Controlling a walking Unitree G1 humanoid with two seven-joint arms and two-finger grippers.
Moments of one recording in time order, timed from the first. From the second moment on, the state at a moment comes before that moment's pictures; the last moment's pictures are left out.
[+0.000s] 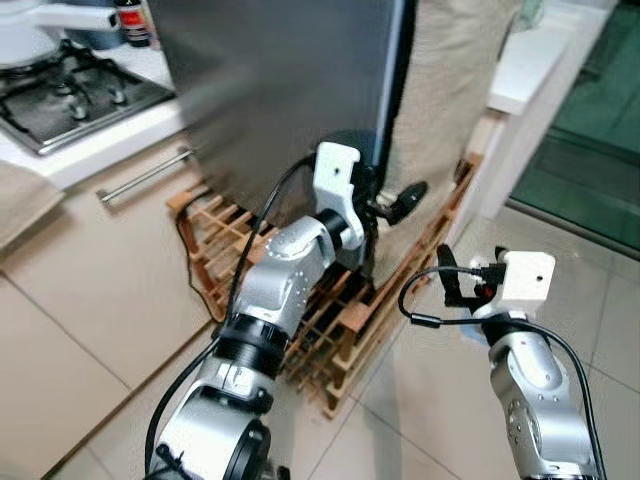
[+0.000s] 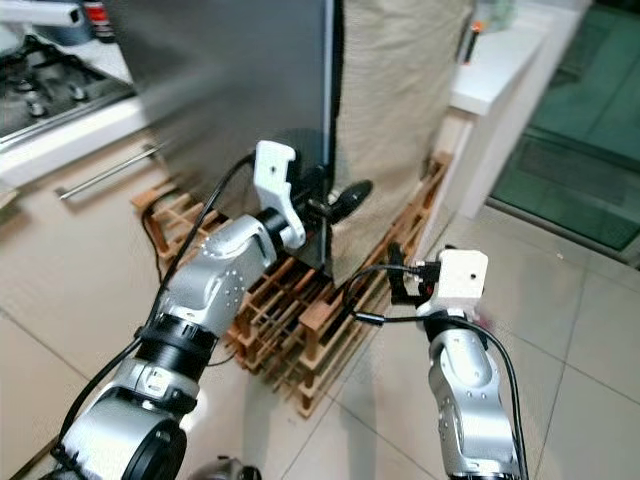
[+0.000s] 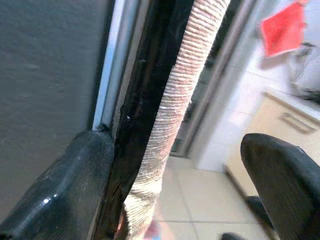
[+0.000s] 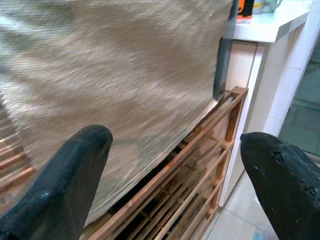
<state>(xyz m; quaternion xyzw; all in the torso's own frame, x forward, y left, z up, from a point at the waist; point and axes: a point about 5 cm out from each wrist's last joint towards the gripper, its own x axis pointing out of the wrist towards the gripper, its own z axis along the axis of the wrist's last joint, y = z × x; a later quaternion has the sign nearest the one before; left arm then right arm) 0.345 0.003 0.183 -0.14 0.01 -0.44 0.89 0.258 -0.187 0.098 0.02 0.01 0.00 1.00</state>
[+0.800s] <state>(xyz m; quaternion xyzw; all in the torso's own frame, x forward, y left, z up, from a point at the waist) 0.330 0.073 0.189 -0.18 -0.05 -0.35 0.92 0.272 -0.197 0.124 0.02 -0.03 -0.01 1.00</state>
